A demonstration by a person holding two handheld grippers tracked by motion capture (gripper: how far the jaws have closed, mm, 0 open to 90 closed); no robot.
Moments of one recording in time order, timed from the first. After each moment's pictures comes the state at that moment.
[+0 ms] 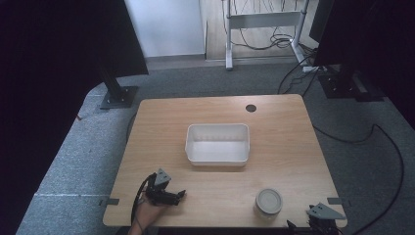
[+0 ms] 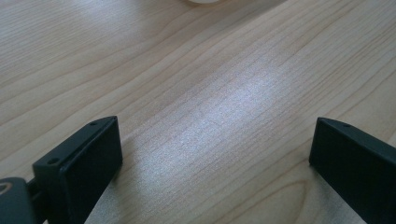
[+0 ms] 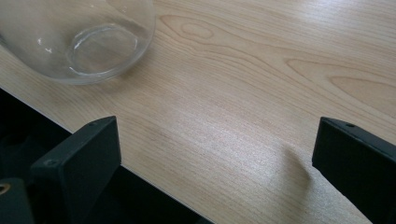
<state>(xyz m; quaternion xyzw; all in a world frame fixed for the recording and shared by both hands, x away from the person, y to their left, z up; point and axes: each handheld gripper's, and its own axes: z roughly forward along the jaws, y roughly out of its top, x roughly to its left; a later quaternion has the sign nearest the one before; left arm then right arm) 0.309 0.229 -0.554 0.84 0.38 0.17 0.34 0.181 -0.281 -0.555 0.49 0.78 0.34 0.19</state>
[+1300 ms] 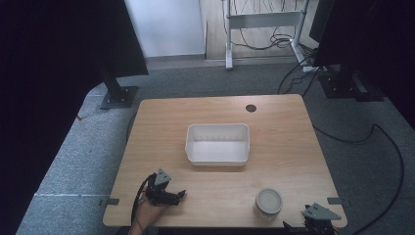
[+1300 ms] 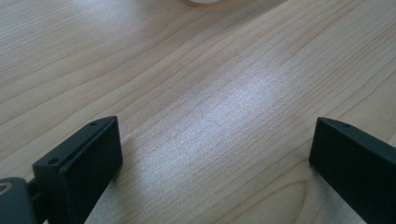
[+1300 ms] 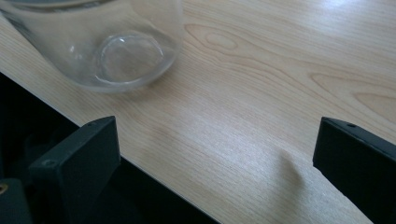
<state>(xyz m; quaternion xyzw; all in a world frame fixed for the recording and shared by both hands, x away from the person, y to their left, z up) 0.309 0.229 -0.554 0.84 0.39 0.17 0.34 0.181 -0.269 -0.551 0.47 0.79 0.35 0.19</state>
